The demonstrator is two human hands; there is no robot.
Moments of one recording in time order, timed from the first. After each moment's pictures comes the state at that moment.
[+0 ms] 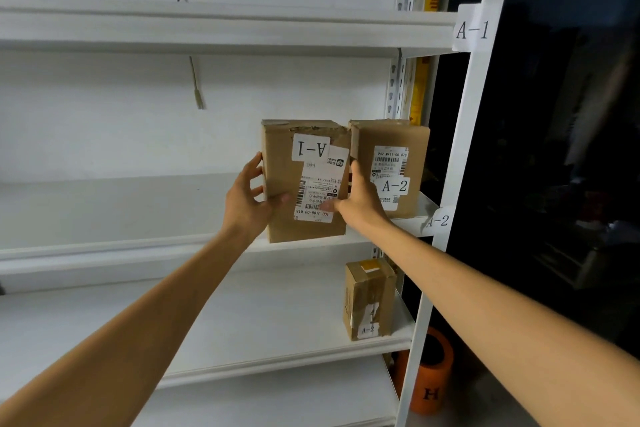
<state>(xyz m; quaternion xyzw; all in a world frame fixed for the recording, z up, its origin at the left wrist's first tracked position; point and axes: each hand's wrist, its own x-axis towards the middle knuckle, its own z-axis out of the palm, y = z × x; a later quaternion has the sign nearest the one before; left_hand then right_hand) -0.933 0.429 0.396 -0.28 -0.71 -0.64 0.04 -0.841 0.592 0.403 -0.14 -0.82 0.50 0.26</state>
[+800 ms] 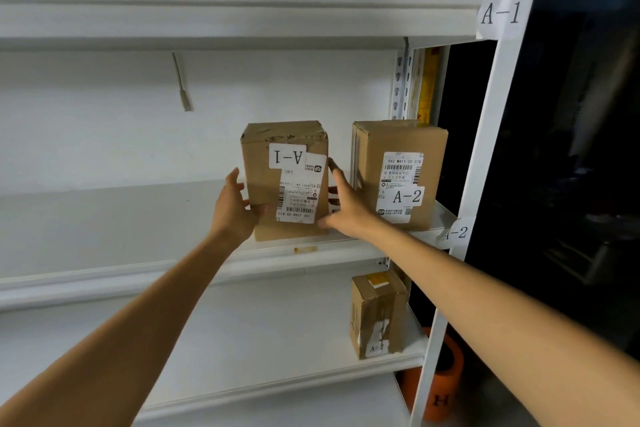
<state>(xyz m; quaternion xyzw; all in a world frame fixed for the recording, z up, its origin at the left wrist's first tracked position) -1.004 0.452 0.388 -0.22 -0.79 -0.58 0.02 -0.910 0.631 0.383 -0.10 -0.88 0.43 0.17</state>
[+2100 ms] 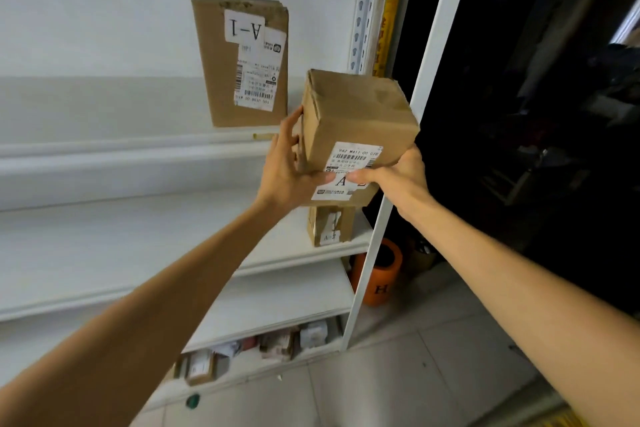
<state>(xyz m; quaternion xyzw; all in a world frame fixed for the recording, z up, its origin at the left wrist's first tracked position) -0.854 0.487 0.298 -0.42 -0.68 -0.60 -0.03 -0.739 0.636 0.305 -0.33 -0.74 0.48 0.34</state>
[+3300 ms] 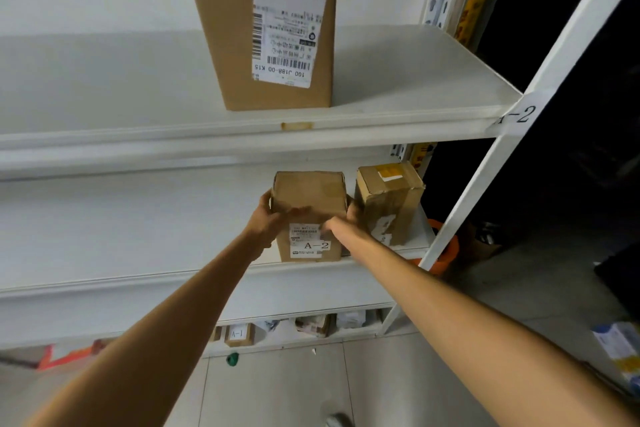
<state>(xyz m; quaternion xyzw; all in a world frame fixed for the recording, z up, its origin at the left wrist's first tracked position) -0.981 0.481 0.158 -0.09 -0.78 -0.55 -0.28 -0.903 0.620 0.141 -0.38 -0.69 0.61 -0.01</state>
